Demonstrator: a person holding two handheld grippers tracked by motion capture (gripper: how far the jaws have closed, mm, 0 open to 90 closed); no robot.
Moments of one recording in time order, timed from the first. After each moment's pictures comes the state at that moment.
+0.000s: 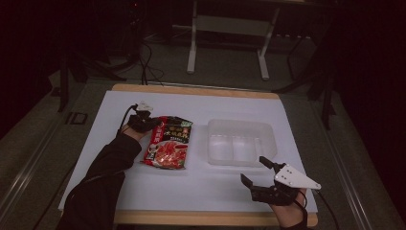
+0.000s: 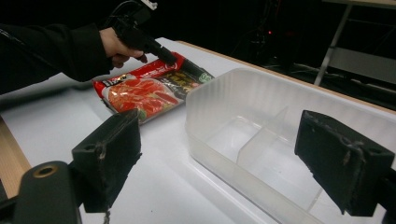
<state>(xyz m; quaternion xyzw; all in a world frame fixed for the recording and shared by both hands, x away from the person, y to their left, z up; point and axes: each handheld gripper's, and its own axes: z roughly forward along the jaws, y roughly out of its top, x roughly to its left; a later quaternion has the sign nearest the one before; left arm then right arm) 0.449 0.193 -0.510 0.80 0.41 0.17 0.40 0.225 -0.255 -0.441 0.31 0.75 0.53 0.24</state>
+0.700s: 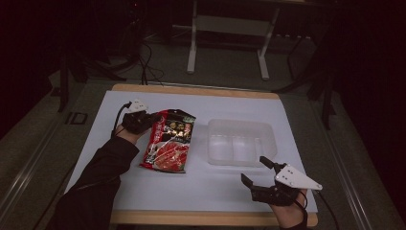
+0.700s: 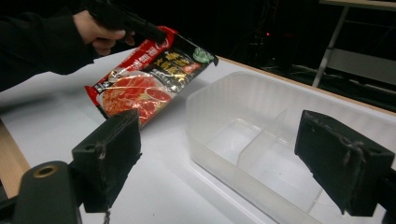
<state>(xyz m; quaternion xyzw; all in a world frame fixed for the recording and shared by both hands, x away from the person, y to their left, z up) 0.407 0.191 -0.463 0.78 0.37 0.22 0.46 0.223 -0.254 -0.438 0.32 0.74 0.54 0.25</state>
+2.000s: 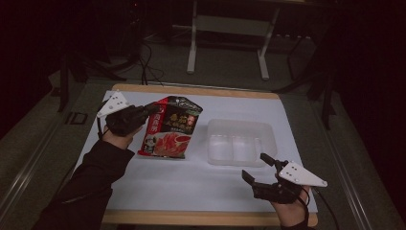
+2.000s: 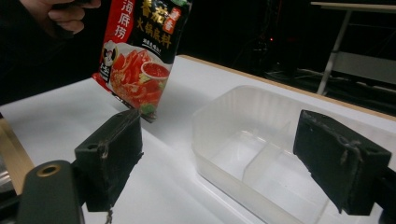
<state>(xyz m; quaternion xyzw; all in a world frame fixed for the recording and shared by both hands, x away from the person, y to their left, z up) 0.339 0.194 -0.377 0.71 0.30 0.23 0.60 0.224 -0.253 -0.423 0.32 0.73 0.56 0.23</state>
